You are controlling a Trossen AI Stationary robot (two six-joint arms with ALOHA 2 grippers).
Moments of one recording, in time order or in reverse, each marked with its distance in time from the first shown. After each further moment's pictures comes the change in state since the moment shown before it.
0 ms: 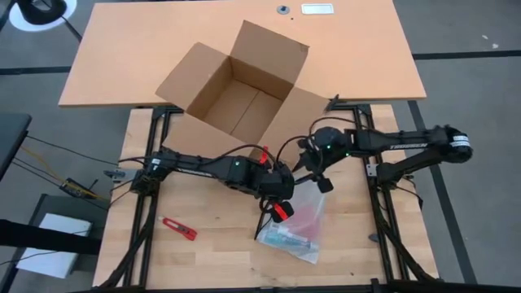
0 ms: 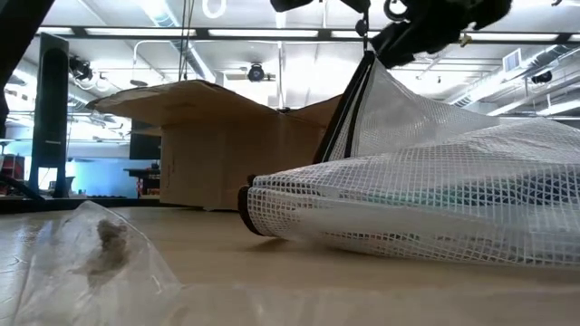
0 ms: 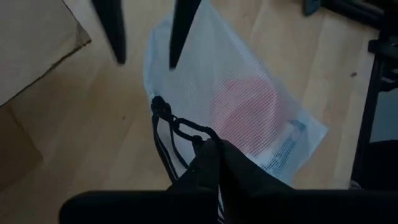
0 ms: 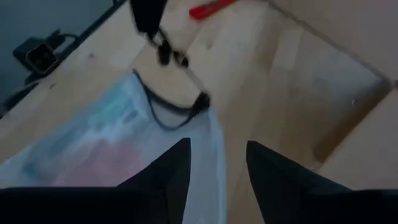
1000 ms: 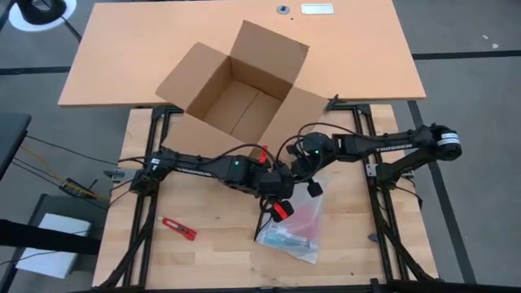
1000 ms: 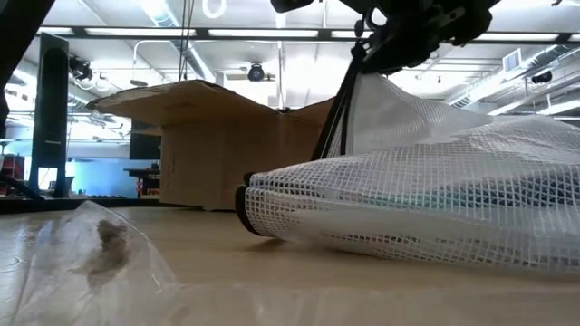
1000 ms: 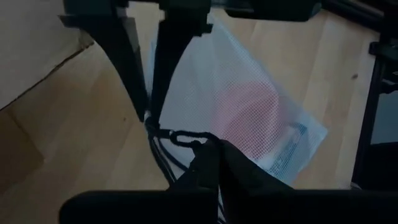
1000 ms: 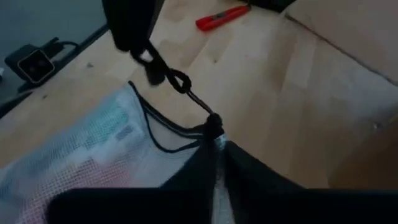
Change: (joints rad) left arm 0.000 0.000 0.000 0.005 -0.001 -0.001; right arm 0.010 0.124 -0.014 0.164 -0.040 -0.006
